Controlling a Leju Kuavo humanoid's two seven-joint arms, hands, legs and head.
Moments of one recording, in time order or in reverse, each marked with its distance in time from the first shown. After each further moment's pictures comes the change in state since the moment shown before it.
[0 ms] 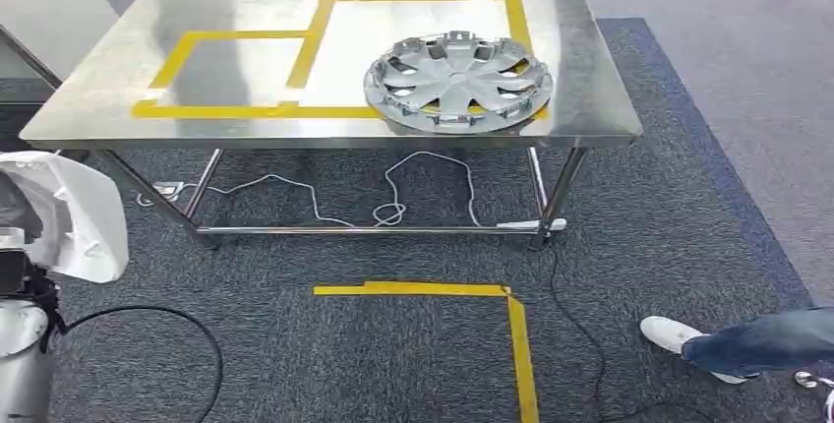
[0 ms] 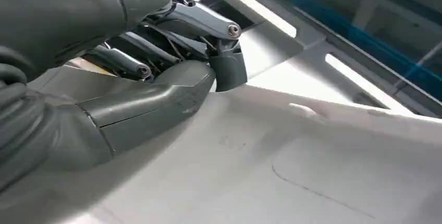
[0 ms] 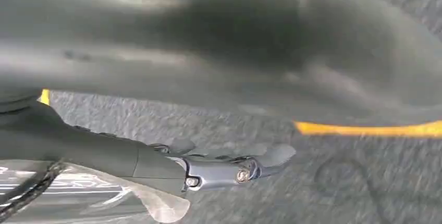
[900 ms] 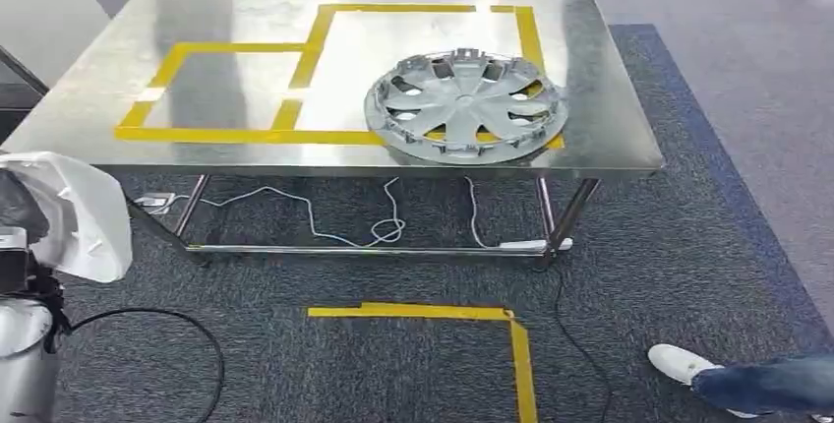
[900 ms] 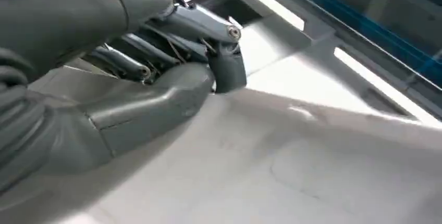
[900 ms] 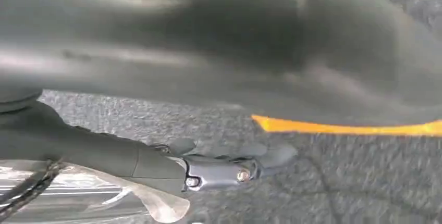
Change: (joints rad) left arm -0.002 -0.001 -0.001 0.000 -0.002 -0.005 -0.003; right arm 0.002 0.000 0.000 0.003 0.003 0.000 0.000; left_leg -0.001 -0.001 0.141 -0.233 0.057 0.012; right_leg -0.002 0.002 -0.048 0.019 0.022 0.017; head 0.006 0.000
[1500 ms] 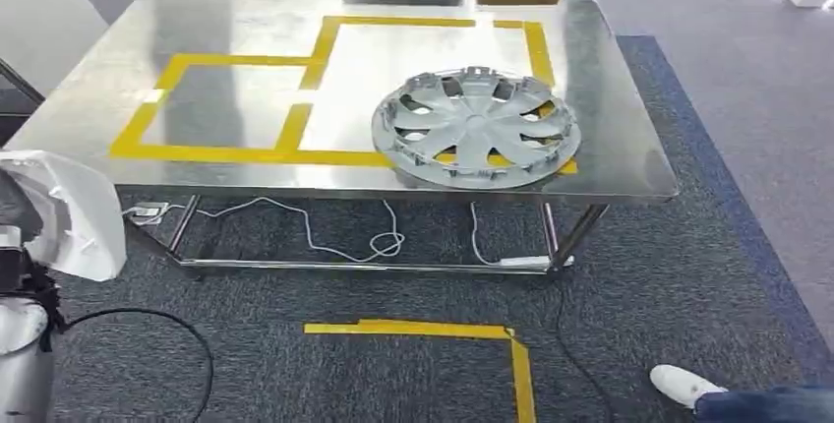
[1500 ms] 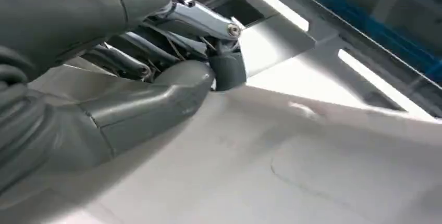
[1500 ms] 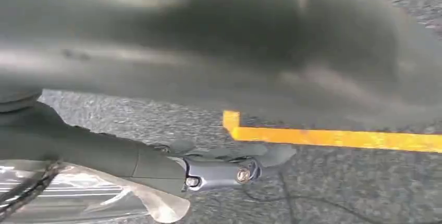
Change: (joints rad) left arm 0.002 0.002 0.002 0.000 0.001 0.000 0.002; right arm -0.007 0.002 0.000 0.003 0.011 0.000 -0.002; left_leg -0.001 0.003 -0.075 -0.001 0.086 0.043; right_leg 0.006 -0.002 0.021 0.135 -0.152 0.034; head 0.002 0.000
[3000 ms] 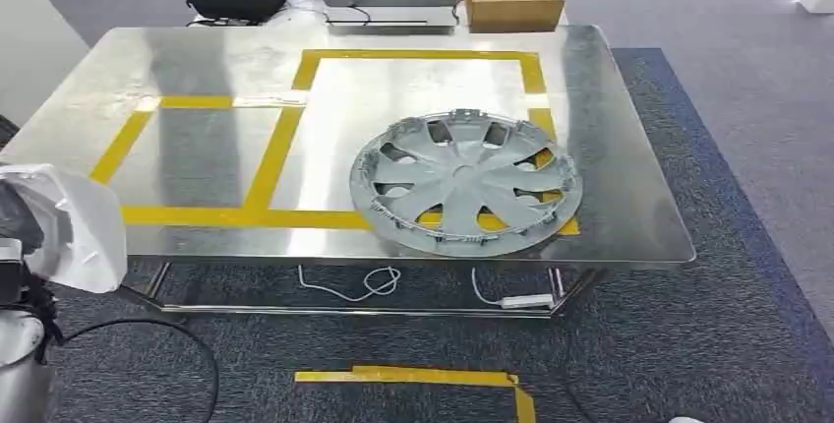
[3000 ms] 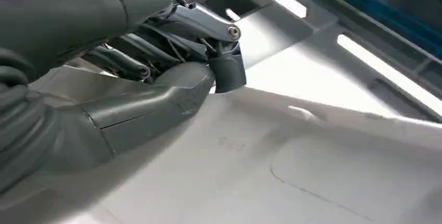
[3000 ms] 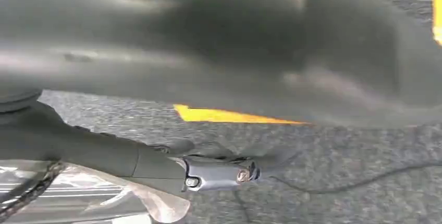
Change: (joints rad) left arm 0.028 0.006 0.009 -0.008 0.003 -0.013 -0.002; right arm 0.003 -0.004 0.001 0.002 0.004 -0.002 0.003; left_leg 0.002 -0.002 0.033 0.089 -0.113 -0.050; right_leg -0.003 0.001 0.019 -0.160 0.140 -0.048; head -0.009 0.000
